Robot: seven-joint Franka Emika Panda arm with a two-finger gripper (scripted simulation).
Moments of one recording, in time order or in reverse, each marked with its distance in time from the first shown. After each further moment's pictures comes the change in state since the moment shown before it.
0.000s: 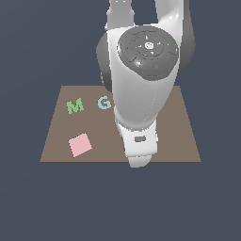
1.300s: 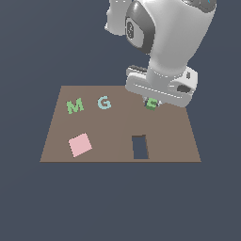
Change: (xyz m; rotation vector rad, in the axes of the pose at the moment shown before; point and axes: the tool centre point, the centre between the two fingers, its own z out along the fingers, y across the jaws) arm 0.099 -0.115 -0.006 0.000 0.001 -1.075
